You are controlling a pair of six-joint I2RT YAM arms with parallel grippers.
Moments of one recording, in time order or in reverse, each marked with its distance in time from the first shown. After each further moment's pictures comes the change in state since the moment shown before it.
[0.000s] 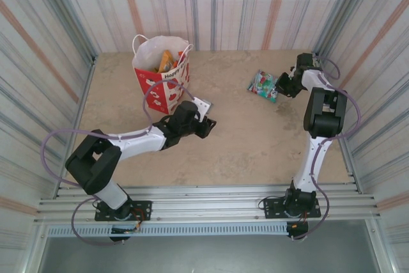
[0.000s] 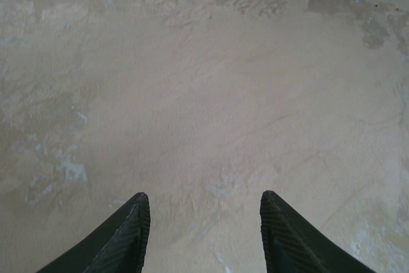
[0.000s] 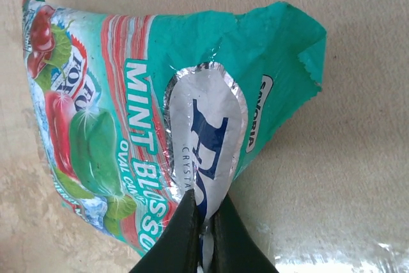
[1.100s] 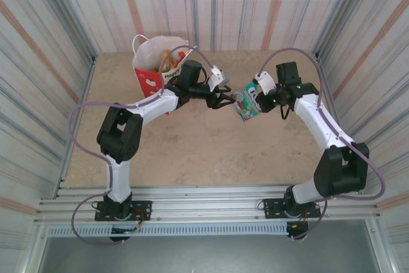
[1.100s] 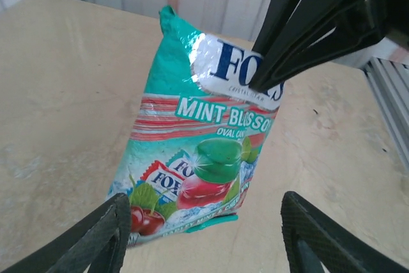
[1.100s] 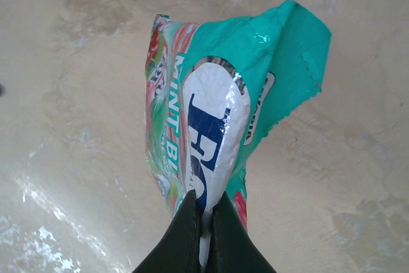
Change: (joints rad) left arm 0.189 0.388 0.628 -0.179 0.743 0.453; right arm 0.325 -0.756 -0.473 -0.085 0.074 -0.890
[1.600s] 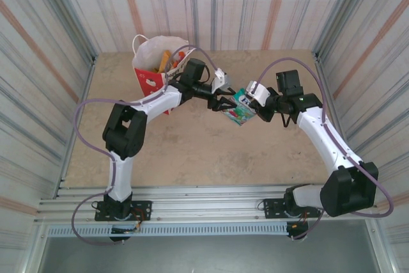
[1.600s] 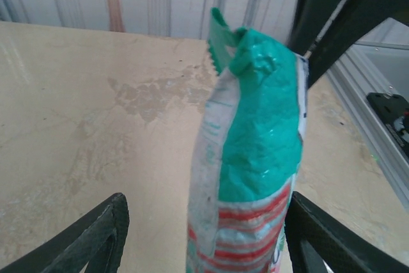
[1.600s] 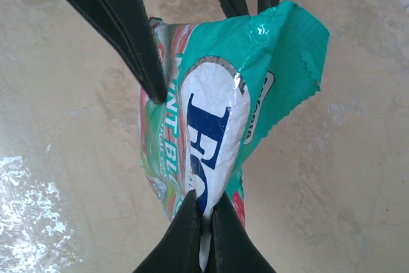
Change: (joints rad) left arm -0.005 0.067 0.103 -0.126 0.171 0.188; right arm 0.052 -0.138 -0.091 0.029 -0.122 -0.346
